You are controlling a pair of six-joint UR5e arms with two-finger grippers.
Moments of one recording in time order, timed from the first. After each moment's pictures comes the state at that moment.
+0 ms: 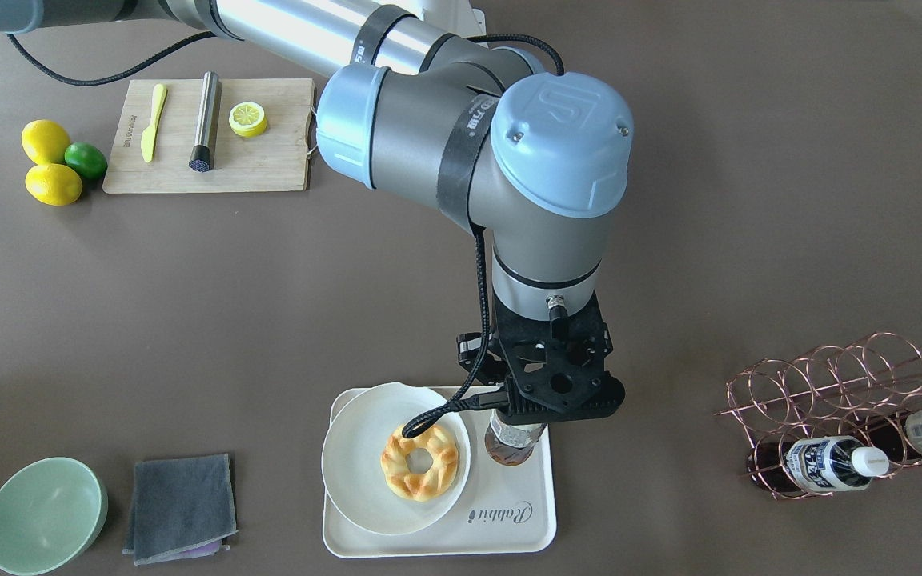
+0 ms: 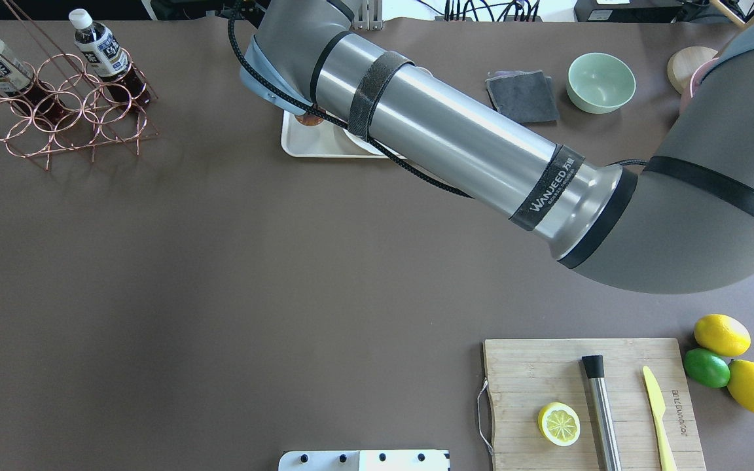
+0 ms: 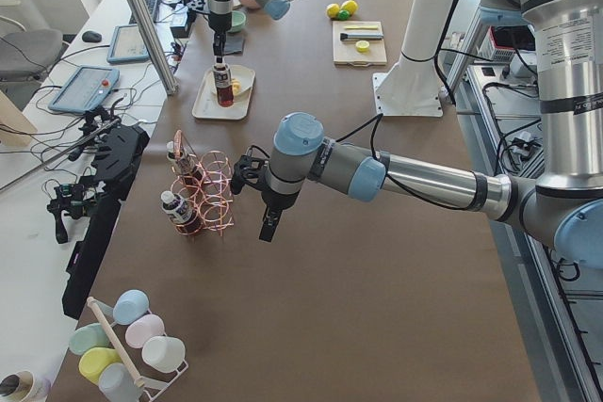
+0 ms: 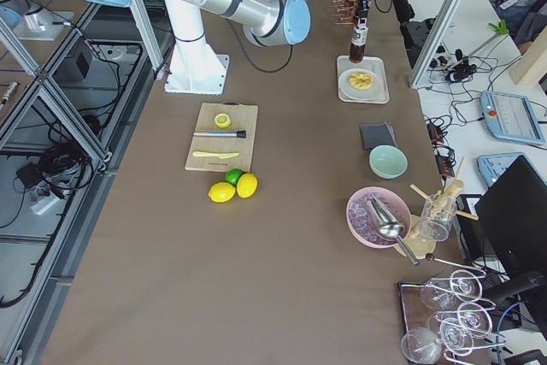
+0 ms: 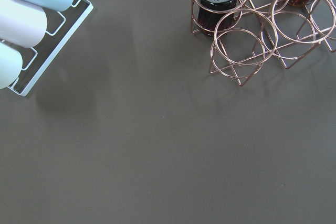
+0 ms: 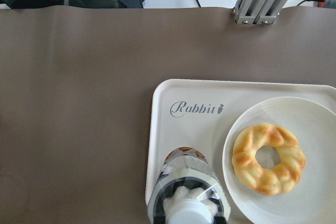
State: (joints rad) left arm -1.53 -1.39 -1.95 -1.77 -2.28 -0.14; right arm 0.78 -0.12 0.76 -1.42 1.96 1.00
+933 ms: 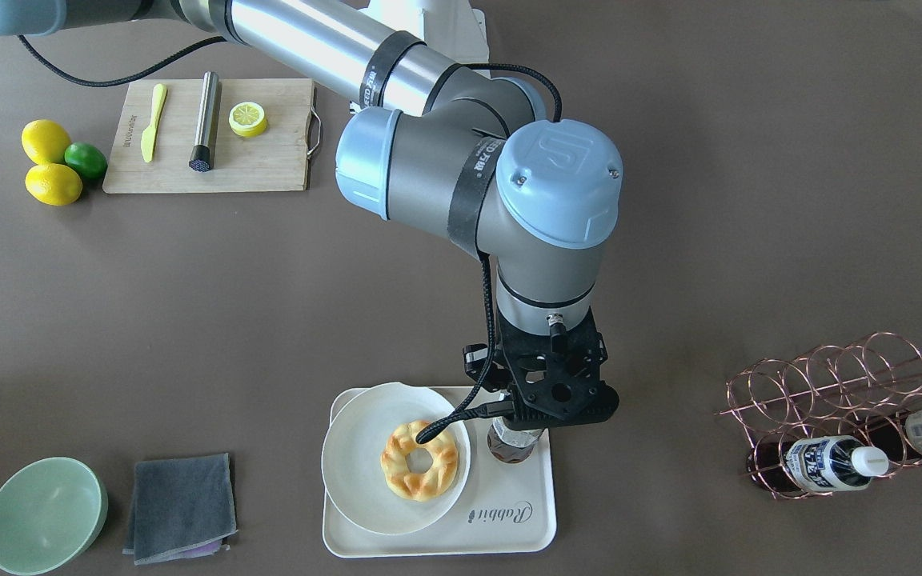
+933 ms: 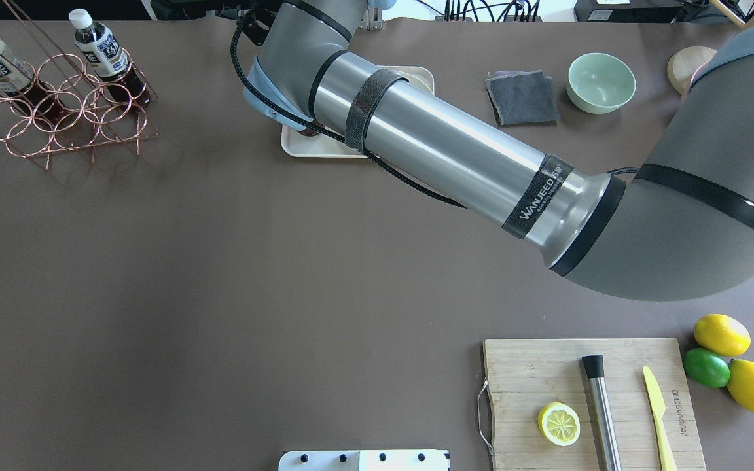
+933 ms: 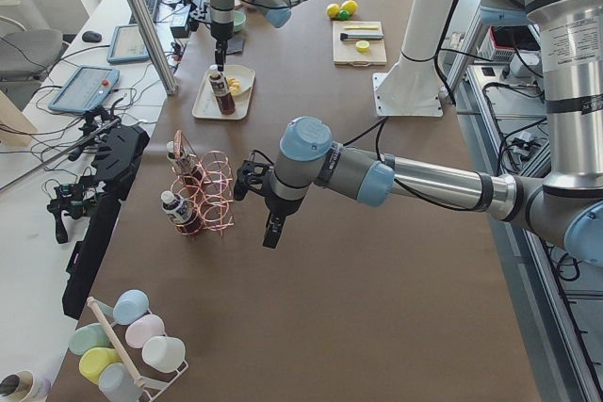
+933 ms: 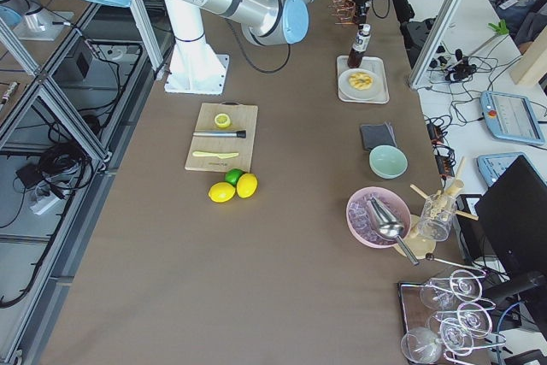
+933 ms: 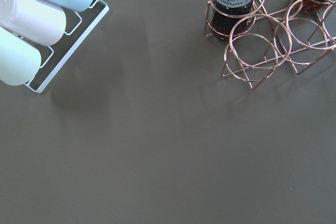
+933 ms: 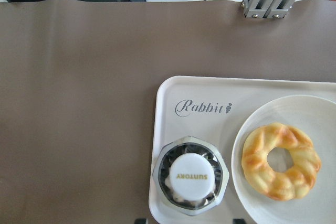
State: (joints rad) left arm -1.57 -1.36 -1.95 -1.78 -2.28 -0.14; right arm 0.77 -0.11 0.69 -1.35 1.94 1.01
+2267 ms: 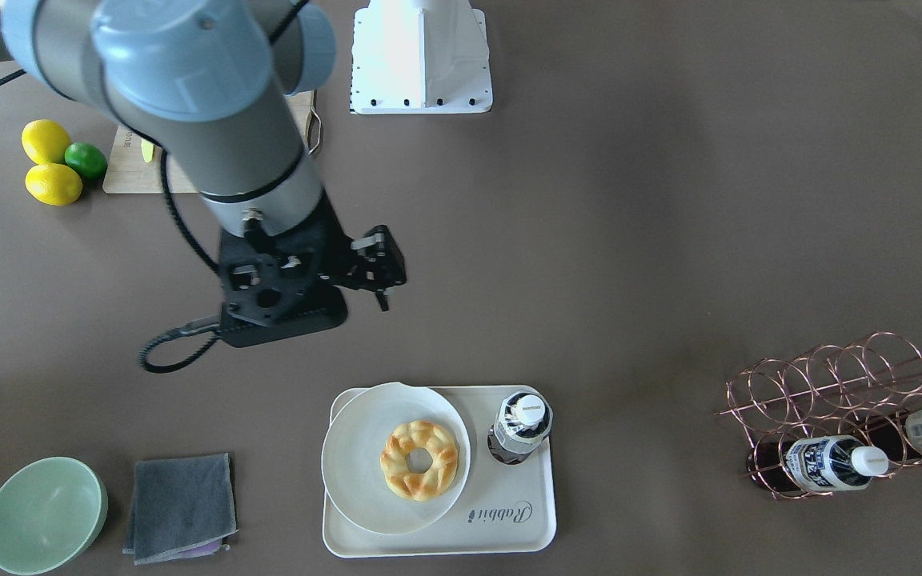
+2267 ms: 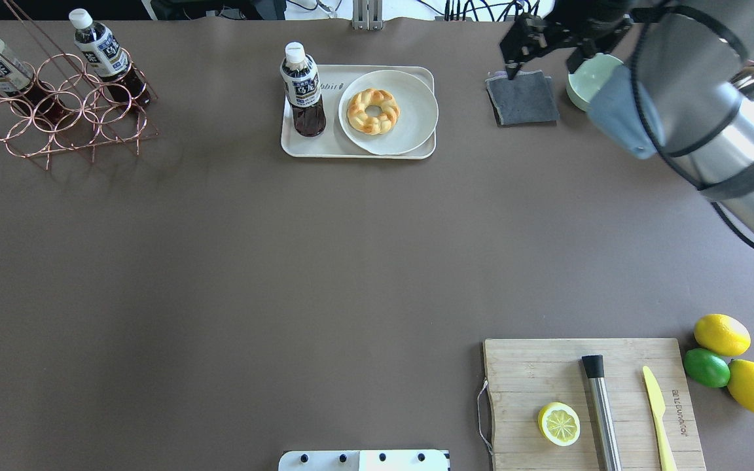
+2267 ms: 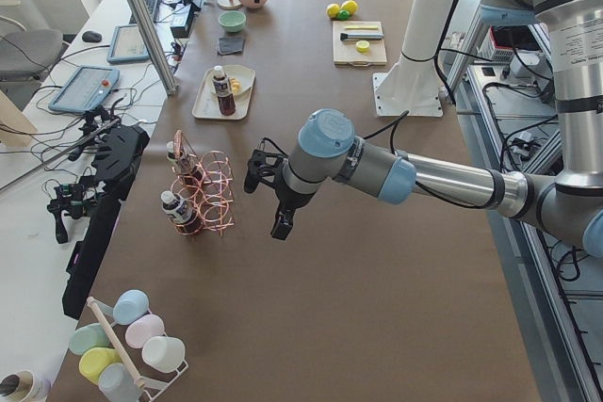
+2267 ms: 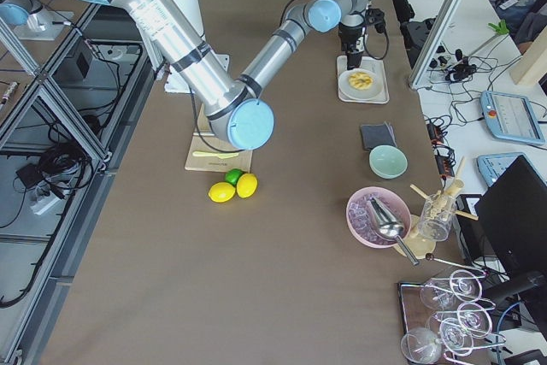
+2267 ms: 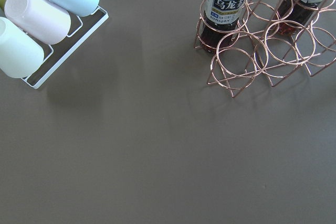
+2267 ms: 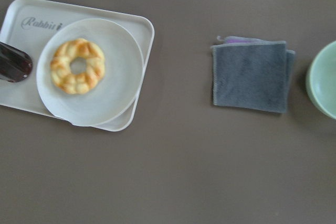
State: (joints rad) left arm -1.65 -1.32 -2.01 -1.79 -2.38 -0.14; right arm 1.03 -0.86 1.73 -1.76 2.21 0.65
